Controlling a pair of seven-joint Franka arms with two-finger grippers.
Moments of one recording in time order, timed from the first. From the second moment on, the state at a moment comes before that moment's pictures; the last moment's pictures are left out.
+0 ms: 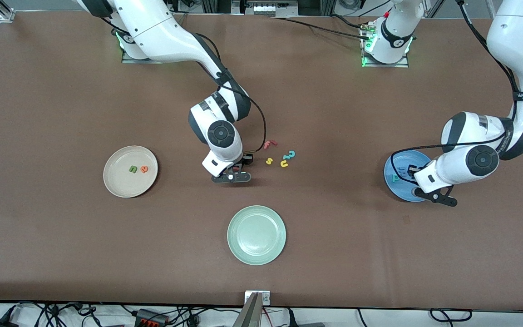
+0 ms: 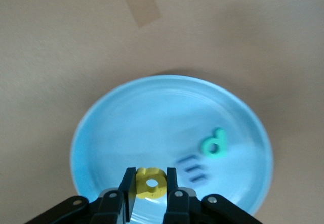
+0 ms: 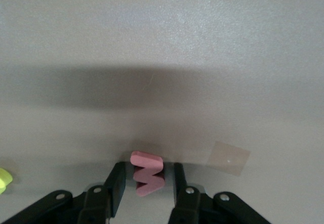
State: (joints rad) left arm 0.43 0.56 -0.44 -1.87 0.40 2.20 0.10; right arm 0.69 0.80 -0.04 -1.53 0.08 2.26 0.55
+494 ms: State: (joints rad) left arm 0.44 0.56 -0.46 -1.86 0.41 2.19 0.13; right arm 0.67 0.80 -0.07 -1.52 0.08 2.27 0.55
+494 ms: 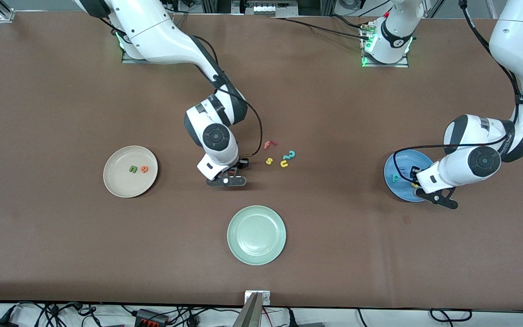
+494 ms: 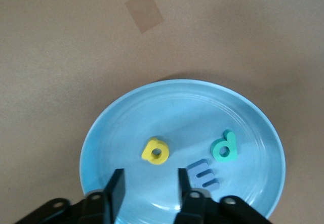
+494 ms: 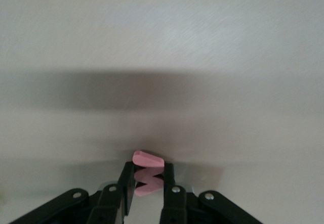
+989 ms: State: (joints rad) left arm 0.44 0.42 -0.55 -1.77 0.41 1.92 0.13; right arm 0.38 0.71 -0.08 -1.49 0.08 2.03 0.39
